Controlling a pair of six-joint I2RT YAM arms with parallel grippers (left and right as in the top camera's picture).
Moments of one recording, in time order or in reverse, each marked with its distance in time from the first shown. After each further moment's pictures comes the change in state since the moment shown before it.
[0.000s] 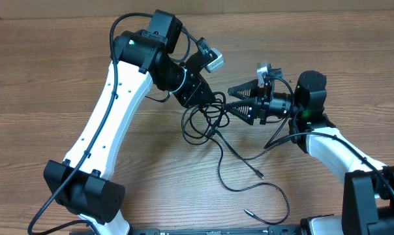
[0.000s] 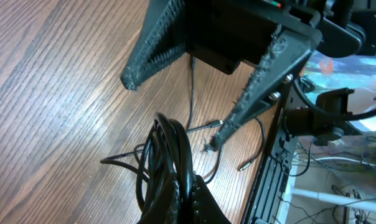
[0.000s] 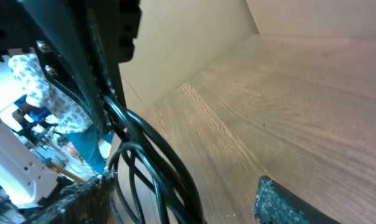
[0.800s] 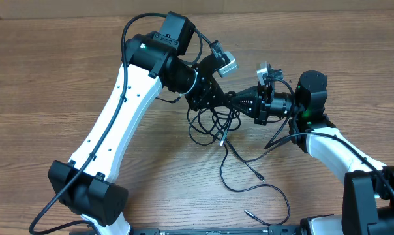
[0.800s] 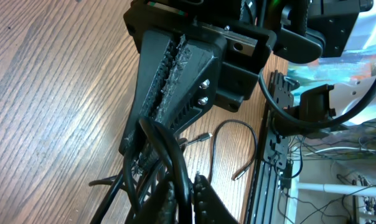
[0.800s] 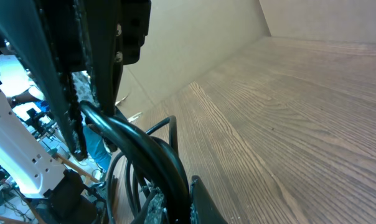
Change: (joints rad) left arm -0.062 0.000 0.000 0.050 0.051 0.037; right arm 0.002 0.000 0.000 0.024 -0.040 -0.008
